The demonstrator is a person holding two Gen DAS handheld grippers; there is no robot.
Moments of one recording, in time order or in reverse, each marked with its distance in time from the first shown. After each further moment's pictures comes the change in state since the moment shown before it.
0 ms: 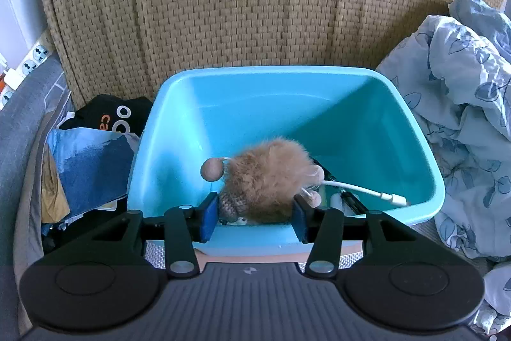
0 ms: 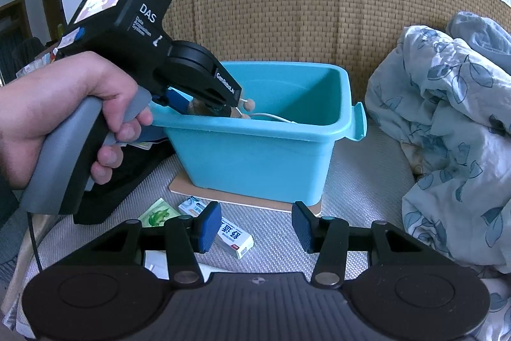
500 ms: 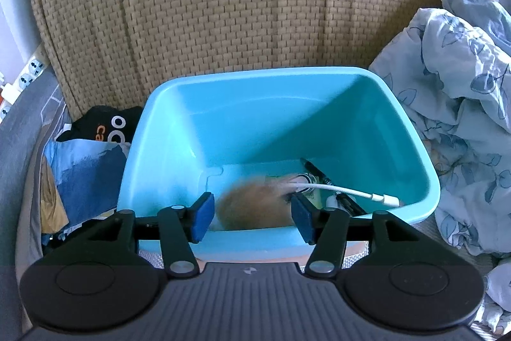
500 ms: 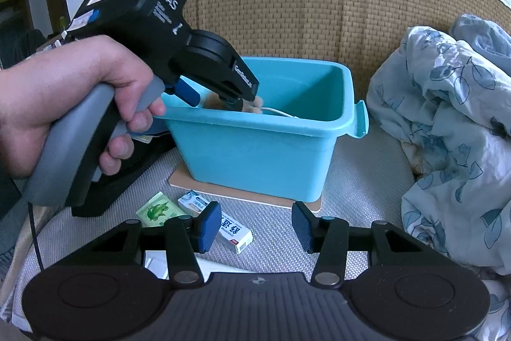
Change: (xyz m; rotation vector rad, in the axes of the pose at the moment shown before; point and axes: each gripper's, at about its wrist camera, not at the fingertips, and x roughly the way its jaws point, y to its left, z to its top) left arm 0.003 -0.014 0.001 0.046 -0.015 0.014; right arm 0.000 0.002 -0.003 -0.019 0.011 -0.002
